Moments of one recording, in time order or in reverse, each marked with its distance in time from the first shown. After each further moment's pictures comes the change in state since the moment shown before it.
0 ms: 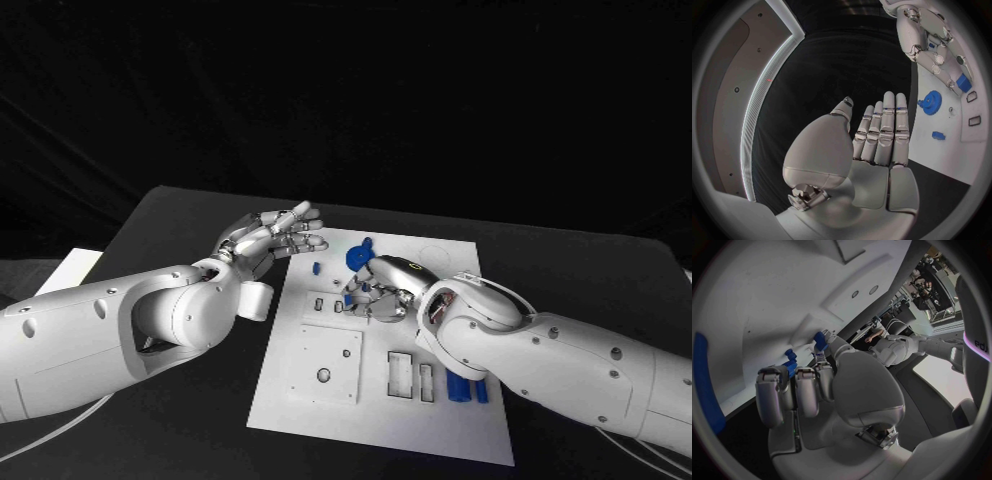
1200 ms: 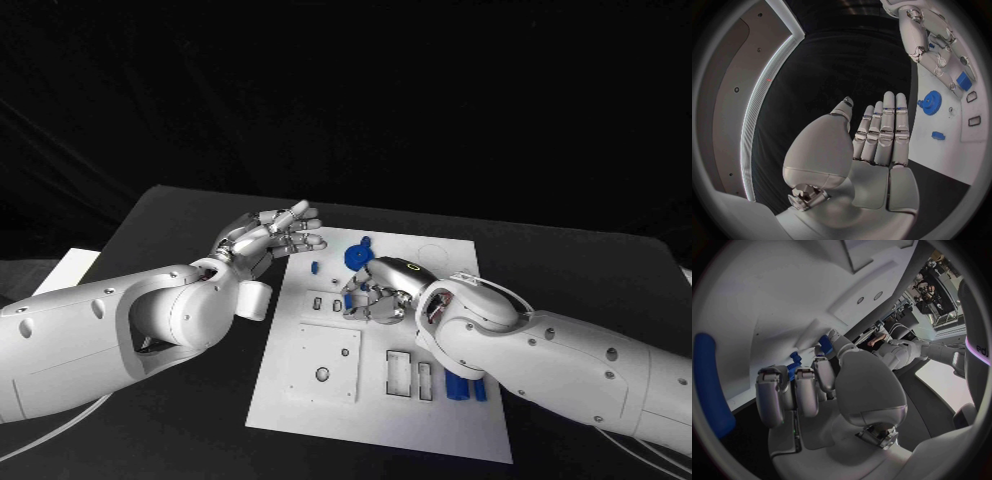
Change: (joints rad) left arm 0.000 0.000 0.000 0.000 0.000 0.001 -0.001; left_hand 0.000 0.000 0.000 0.000 0.000 0.000 0.000 0.000 0.000 0.000 0.000 0.000 0.000 0.000 0.000 0.000 0.001 0.000 0.000 0.000 0.000 0.000; right arm -0.001 0.003 -0.003 -0.002 -0.039 0.015 -0.036; right_hand -0.064 -0.074 -0.042 0.018 -0.034 -0.084 0.027 -0.016 -0.006 -0.072 0.025 -0.109 -0.064 -0.001 0.008 0.000 0.000 0.000 0.000 0.000 0.000 0.000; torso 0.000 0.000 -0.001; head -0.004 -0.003
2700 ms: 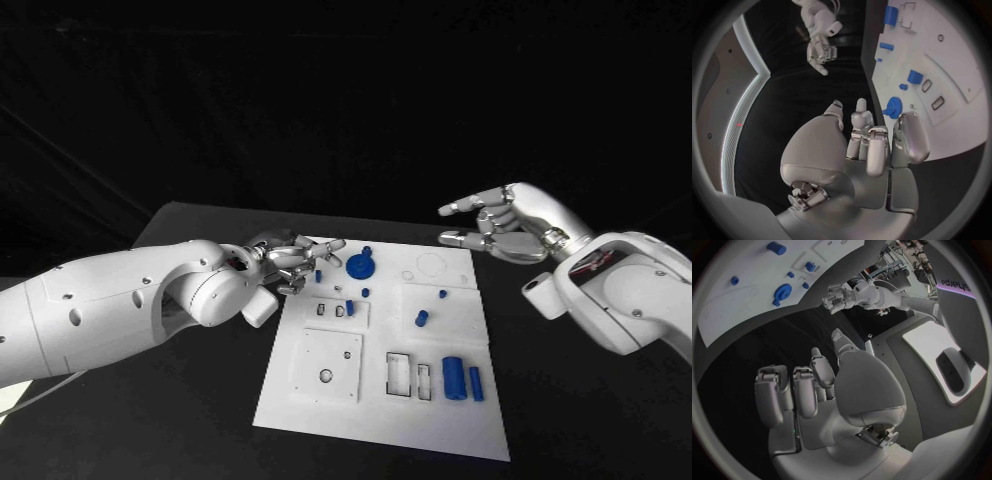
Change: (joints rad) left arm 0.045 0.063 0.000 -0.118 -0.483 0.111 -0.553; left_hand -0.162 -0.016 -0.109 0.104 -0.015 0.103 -0.147 0.275 0.159 0.244 -0.161 1.084 0.971 0.308 -0.165 1.351 1.015 -0.102 0.494 -0.169 1.011 1.043; right arm 0.141 -0.416 0.032 0.210 0.487 -0.152 0.342; right_hand 0.016 0.005 -0.094 0.055 0.018 -0.068 0.011 0.008 0.003 -0.028 0.011 -0.021 0.000 0.001 0.014 0.004 0.000 0.000 0.000 0.015 0.000 0.000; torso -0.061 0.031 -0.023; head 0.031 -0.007
